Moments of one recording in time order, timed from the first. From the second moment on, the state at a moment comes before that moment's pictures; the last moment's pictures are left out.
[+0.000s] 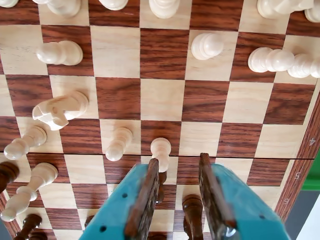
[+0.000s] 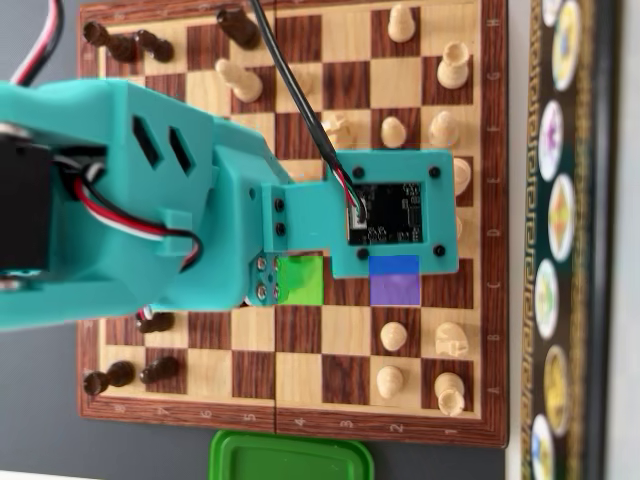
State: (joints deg) arm 2.5 85.2 79.0 80.3 86.0
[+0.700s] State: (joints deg) arm 5.0 66.3 60.3 80.9 86.0
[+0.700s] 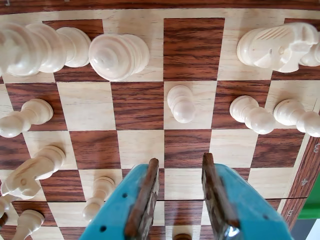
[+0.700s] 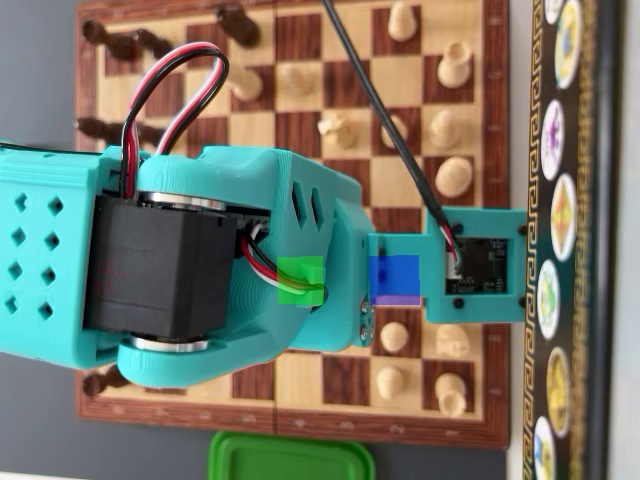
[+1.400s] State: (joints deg) arm 5.2 65.0 60.2 80.9 86.0
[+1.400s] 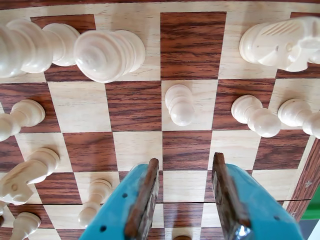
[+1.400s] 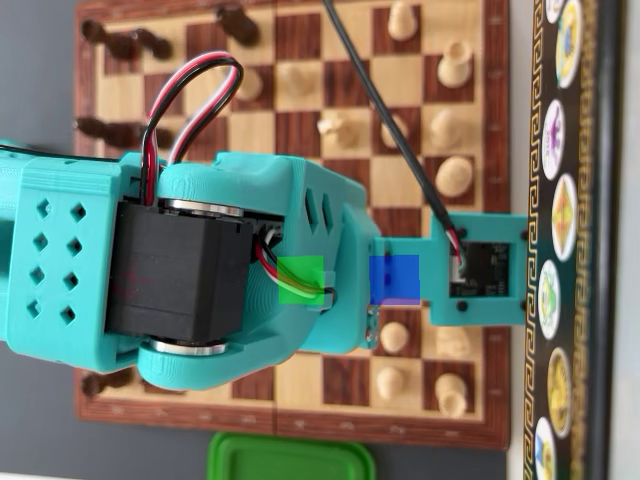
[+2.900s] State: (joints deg) arm 5.4 54.1 51.2 76.7 86.0
